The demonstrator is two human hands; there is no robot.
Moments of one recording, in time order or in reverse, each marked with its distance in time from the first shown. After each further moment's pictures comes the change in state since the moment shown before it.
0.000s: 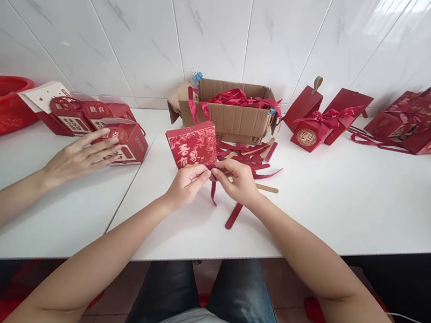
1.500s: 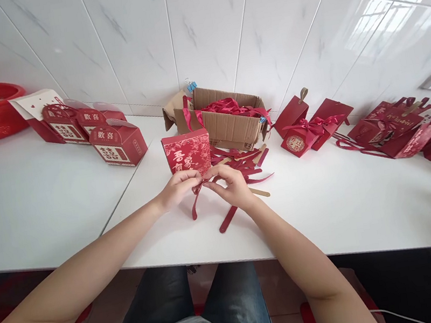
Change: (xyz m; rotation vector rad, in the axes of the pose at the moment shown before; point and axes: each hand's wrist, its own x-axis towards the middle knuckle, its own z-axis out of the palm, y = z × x) left_hand 0.007 0.004 -0.011 -0.304 -0.271 -0.148; right_hand 0.004 0.012 -0.003 0.116 -0.074 -0.206
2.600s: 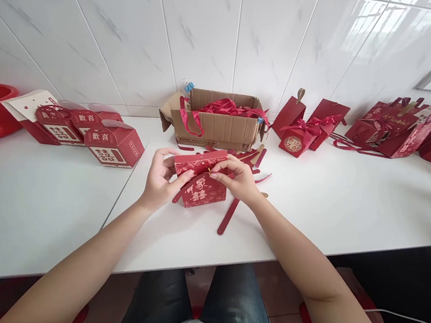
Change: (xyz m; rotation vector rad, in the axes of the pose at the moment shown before) left_hand -0.007 0.009 -0.010 0.175 0.322 0.347; right_hand 0.006 -0.001 -0.017 0.040 0.162 0.178
